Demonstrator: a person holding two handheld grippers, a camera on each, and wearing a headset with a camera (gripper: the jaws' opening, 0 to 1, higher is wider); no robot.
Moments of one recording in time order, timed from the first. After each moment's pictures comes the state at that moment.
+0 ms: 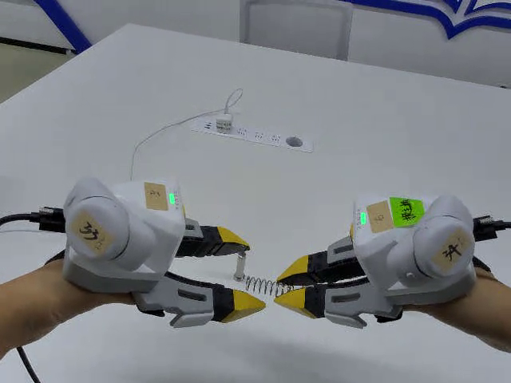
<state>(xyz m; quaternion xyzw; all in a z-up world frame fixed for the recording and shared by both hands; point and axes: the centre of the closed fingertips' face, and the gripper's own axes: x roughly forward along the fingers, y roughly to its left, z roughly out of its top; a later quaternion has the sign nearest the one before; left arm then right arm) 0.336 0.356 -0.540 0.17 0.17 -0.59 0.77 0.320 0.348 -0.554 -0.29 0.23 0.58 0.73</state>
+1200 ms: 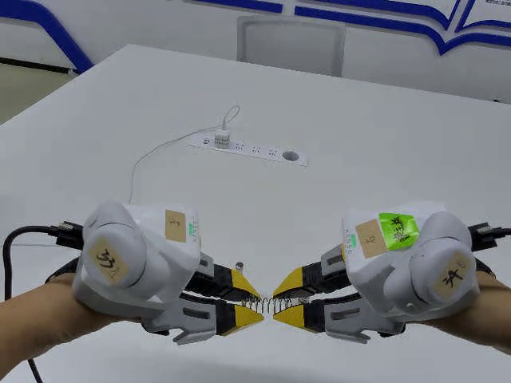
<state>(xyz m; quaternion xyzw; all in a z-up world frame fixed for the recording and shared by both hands) 0.308 0.347 -0.541 0.23 0.17 -0.62 0.73 0.306 0.351 -0.541 -0.35 0.20 0.60 0.70</state>
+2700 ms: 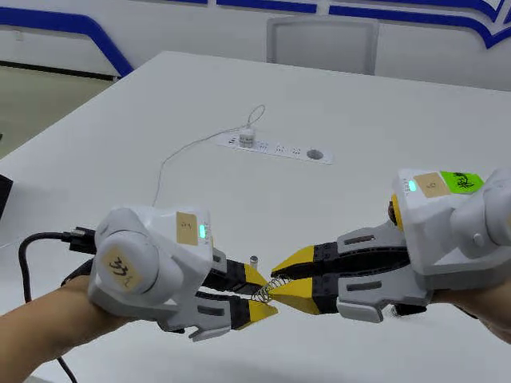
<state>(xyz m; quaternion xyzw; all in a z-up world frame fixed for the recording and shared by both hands) 0.303 0.340 -0.539 0.26 0.17 -0.57 0.76 0.296 0.361 -0.496 -0.14 0.16 0.66 0.72</state>
